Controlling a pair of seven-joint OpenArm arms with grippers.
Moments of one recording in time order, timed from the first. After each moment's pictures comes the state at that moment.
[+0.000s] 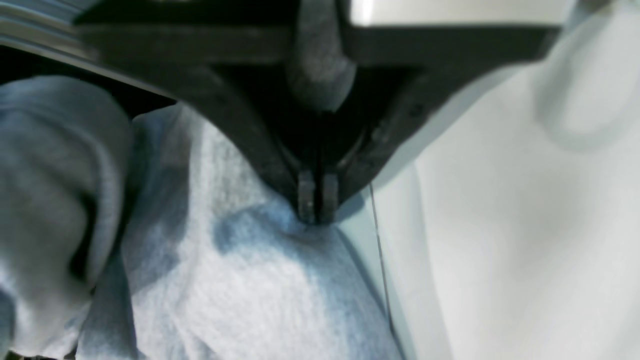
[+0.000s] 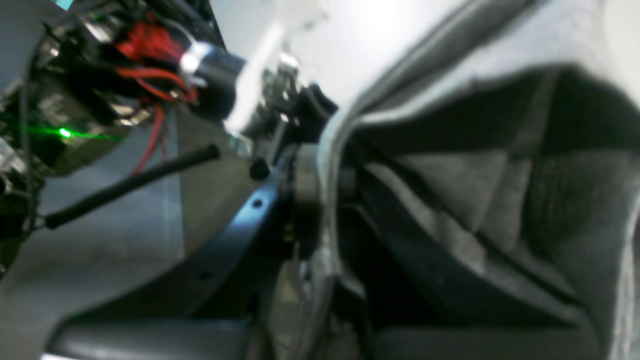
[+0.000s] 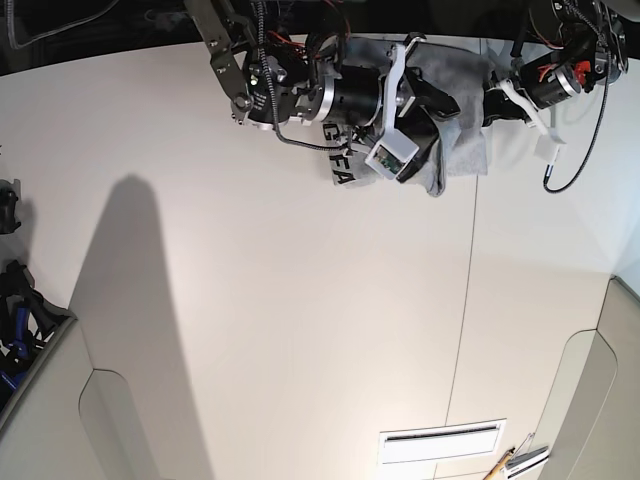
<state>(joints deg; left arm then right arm) 23.1 -15.4 -27.4 88.0 -57.0 -34.8 62.2 -11.1 -5.2 -28.5 101.0 31.5 32.7 -53.7</state>
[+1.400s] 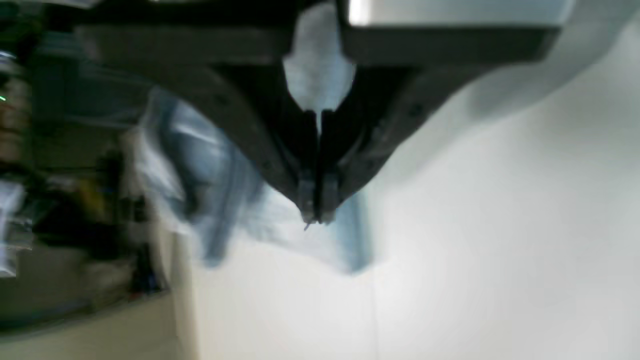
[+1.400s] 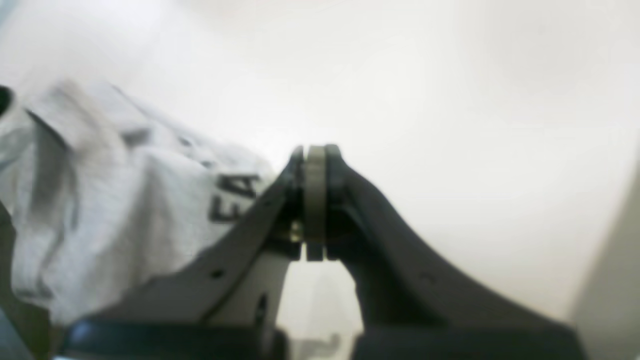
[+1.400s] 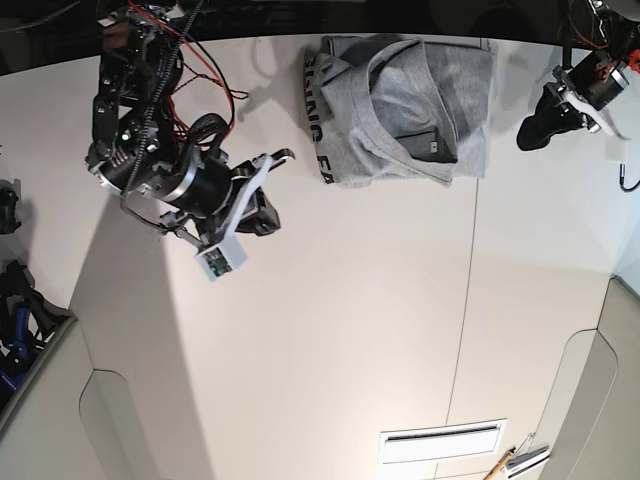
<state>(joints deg) 23.1 -15.4 -44.1 88.0 -79.9 -34.8 72.6 -5.5 0.2 -2.5 114.4 22.9 24.1 -69.0</state>
